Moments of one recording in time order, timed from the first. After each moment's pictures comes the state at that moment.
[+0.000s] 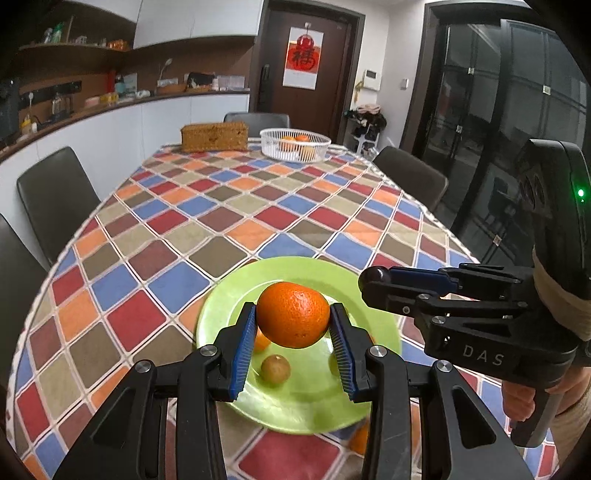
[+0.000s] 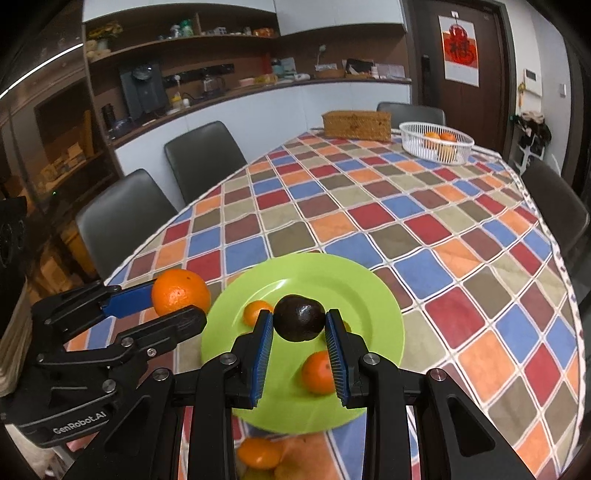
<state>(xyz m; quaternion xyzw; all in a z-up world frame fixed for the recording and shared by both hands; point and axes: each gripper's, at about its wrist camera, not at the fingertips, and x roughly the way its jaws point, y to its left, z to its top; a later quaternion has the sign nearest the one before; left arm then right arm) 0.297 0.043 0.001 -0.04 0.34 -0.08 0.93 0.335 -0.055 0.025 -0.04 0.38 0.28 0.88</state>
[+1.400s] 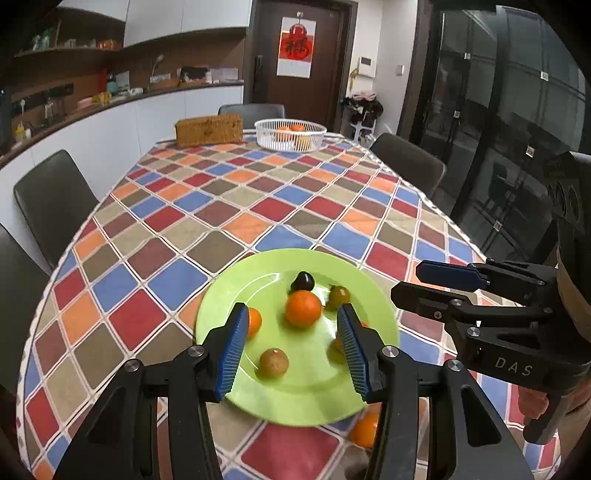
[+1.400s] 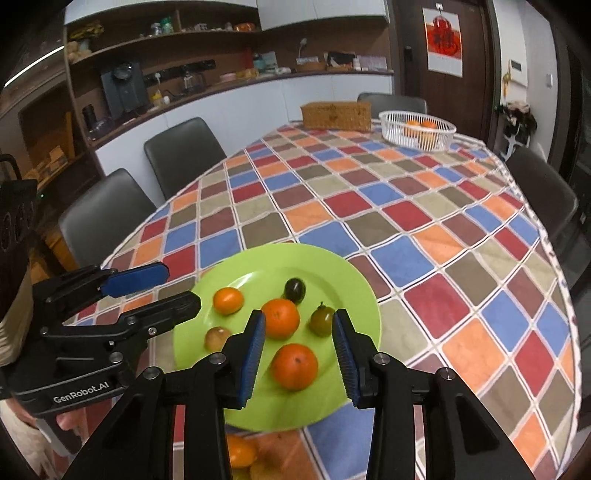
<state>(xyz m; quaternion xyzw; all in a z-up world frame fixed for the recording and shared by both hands) 0.288 0.034 0.013 -0.02 0.36 -0.08 0.93 0.325 -0.072 0.028 -0.05 0.38 0.25 0.89</state>
